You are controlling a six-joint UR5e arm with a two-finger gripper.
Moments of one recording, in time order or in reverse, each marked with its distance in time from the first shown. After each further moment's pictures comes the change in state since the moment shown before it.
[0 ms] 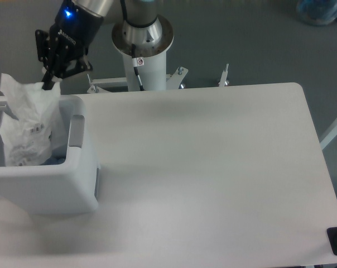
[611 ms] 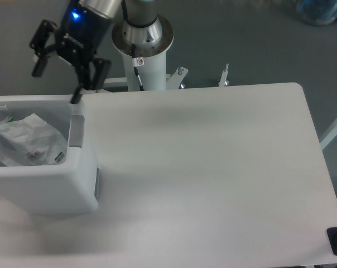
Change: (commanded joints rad) arm 0.126 -0.070 0.046 0.167 0.046 -0.037
